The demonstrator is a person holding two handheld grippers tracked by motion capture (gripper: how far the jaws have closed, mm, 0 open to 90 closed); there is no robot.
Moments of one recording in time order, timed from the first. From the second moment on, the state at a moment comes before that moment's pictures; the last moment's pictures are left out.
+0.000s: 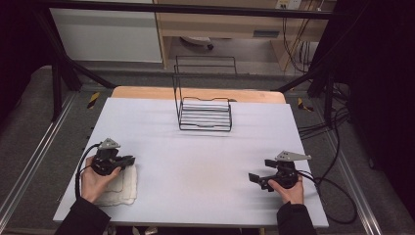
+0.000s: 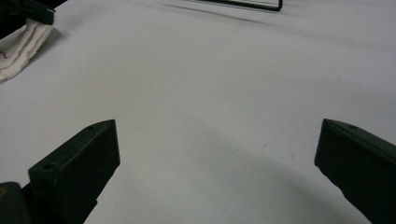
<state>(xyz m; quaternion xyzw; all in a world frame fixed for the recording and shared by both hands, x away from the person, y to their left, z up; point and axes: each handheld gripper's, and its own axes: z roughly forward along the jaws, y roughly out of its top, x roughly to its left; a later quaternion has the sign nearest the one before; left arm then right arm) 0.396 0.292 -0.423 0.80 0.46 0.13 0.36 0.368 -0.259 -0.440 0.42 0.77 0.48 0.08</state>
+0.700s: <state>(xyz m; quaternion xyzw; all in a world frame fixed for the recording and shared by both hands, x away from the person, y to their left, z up) 0.394 0.270 -0.406 0.79 0.43 0.13 0.41 0.368 -0.259 -0.441 0.42 0.77 0.48 0.08</state>
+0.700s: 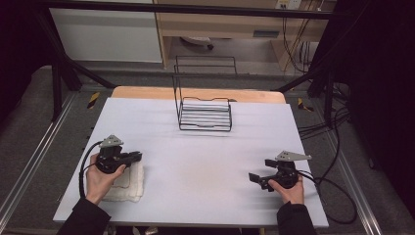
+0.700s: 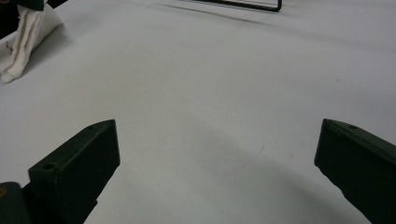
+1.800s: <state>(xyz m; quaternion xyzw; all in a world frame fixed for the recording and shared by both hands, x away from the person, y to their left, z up) 0.409 0.147 -0.406 0.82 0.36 0.11 0.42 0.368 -0.259 -0.441 0.42 0.77 0.47 0.09</state>
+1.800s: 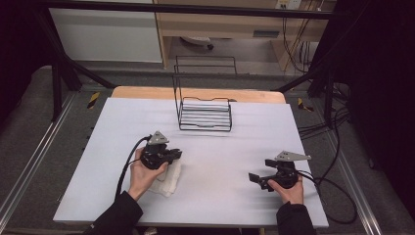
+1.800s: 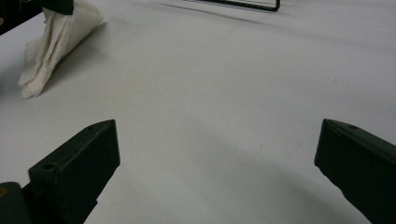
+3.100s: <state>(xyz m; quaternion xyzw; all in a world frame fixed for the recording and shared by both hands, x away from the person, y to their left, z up) 0.397 0.202 -0.409 0.84 0.38 0.12 0.37 0.368 -0.256 -0.441 0.42 0.77 0.47 0.09</state>
